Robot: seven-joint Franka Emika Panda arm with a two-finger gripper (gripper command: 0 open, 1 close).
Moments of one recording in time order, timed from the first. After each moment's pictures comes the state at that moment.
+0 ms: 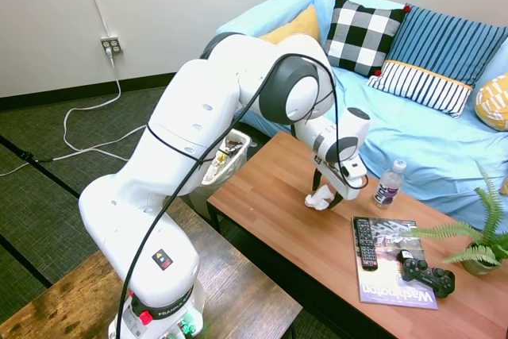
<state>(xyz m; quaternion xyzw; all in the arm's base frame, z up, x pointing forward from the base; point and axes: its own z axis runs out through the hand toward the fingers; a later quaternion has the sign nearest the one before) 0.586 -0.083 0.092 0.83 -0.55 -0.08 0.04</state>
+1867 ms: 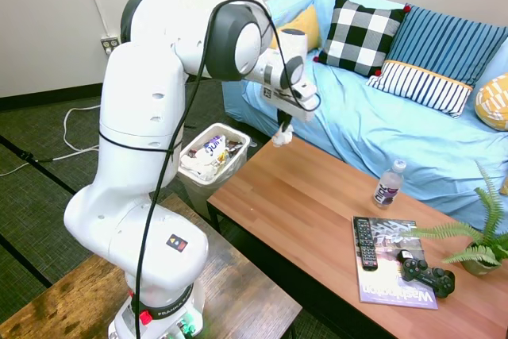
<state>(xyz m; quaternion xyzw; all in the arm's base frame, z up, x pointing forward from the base) 0.599 0.187 0.242 0.93 -0.38 -0.01 0.03</state>
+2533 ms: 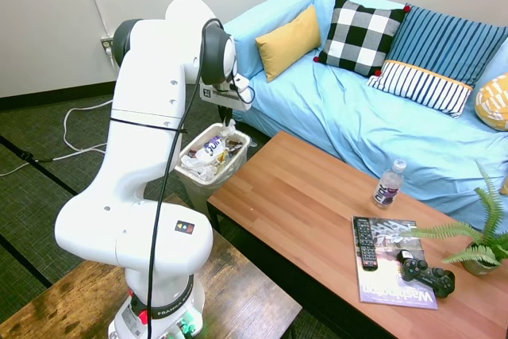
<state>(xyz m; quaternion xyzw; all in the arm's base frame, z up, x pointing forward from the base) 0.543 0.406 0.158 0.97 -0.25 -0.04 0.05</state>
